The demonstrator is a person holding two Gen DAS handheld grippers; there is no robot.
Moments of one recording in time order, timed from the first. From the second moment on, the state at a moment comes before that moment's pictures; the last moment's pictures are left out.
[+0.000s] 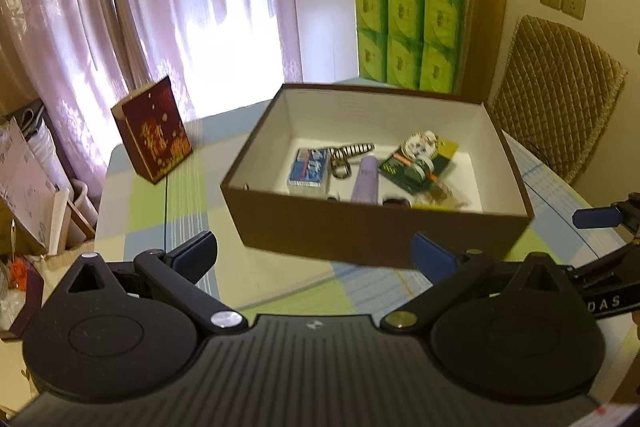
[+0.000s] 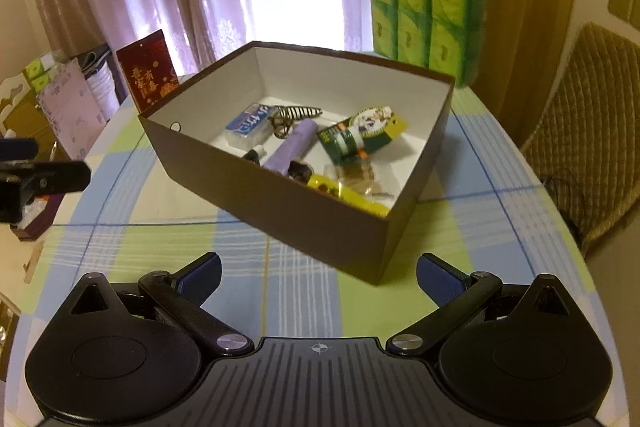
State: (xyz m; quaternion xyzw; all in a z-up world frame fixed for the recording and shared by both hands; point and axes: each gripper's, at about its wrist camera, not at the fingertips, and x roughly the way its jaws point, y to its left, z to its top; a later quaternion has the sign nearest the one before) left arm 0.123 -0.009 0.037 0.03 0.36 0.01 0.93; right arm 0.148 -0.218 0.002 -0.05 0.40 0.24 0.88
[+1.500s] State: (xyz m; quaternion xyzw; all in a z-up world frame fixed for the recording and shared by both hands) left arm 0.065 -0.043 0.018 0.01 0.43 0.07 0.90; right arm 0.114 -0.247 0.010 -0.09 0.39 0.26 0.88
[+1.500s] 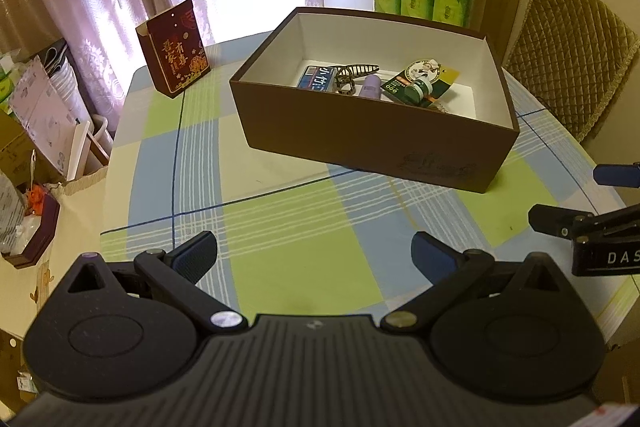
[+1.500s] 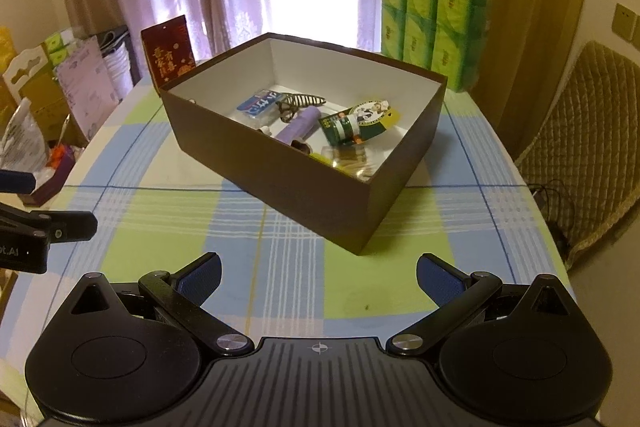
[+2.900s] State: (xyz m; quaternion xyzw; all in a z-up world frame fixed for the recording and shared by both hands) left arm 0.059 -0.088 0.006 0.00 0.45 0.12 0.88; right arm 0.130 -0.263 0.000 -0.13 0.39 0.34 0.85
